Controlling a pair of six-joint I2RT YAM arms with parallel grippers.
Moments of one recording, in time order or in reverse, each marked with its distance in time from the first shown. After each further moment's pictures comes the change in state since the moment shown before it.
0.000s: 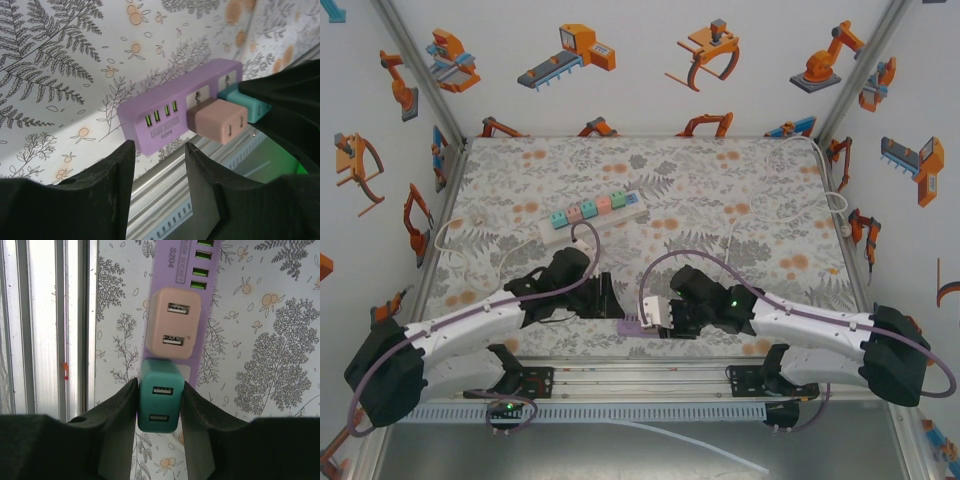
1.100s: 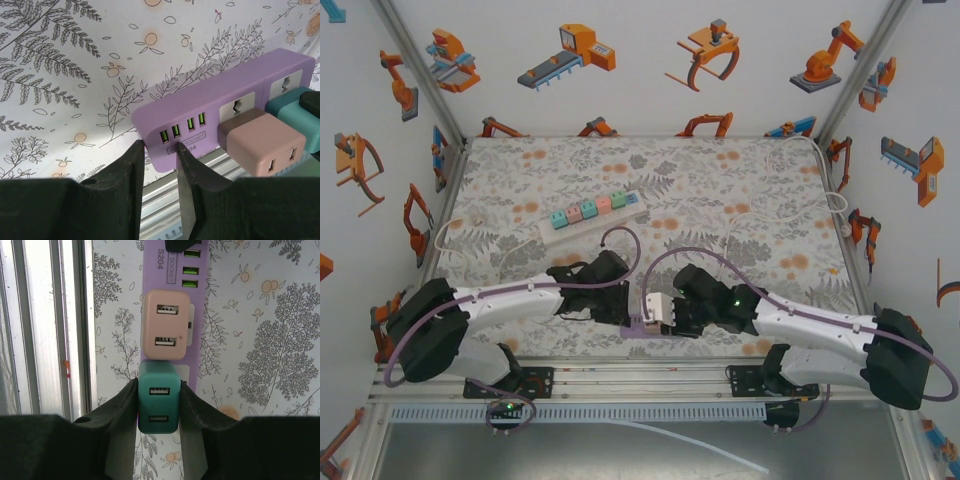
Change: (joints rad) left arm -0.171 0.293 0.201 -0.162 -0.190 -0.014; right arm -0.023 -0.027 -0.011 -0.012 -0.004 0.048
